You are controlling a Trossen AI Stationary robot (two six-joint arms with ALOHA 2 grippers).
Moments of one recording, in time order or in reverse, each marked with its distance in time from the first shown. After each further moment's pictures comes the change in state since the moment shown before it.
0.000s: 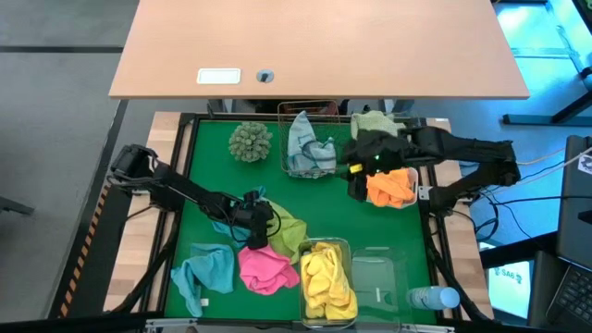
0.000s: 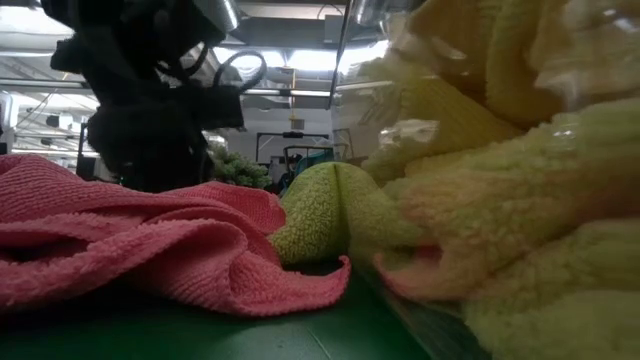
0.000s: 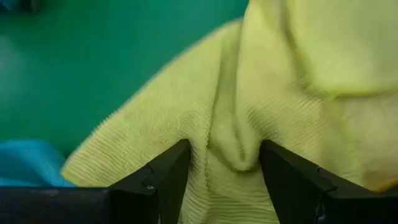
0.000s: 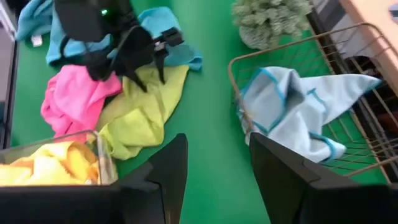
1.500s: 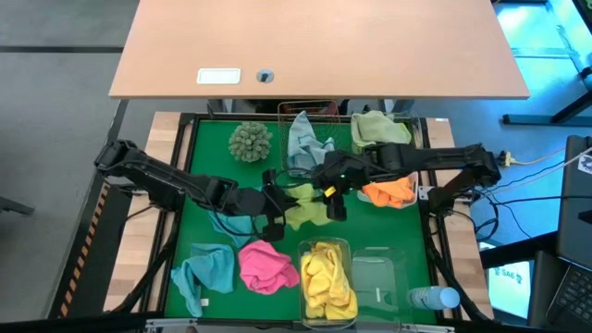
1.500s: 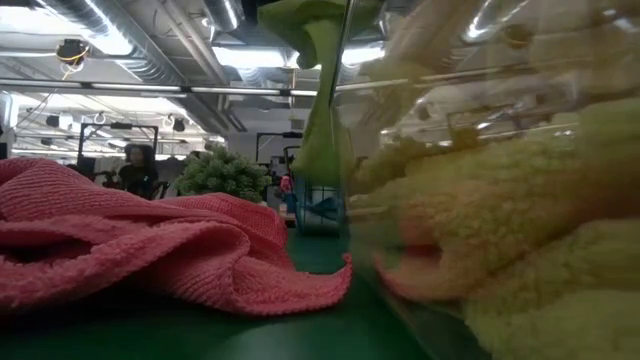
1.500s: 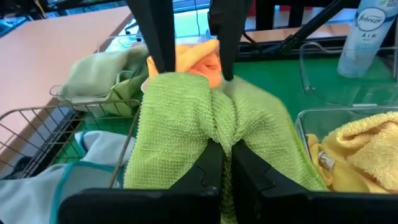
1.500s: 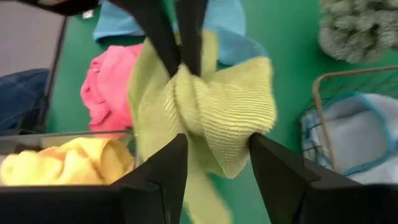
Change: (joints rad) left arm 0.001 -0.163 0.399 -0.030 -0.153 0.359; right arm 0.060 0.186 0.000 0.155 -0.158 -0.083
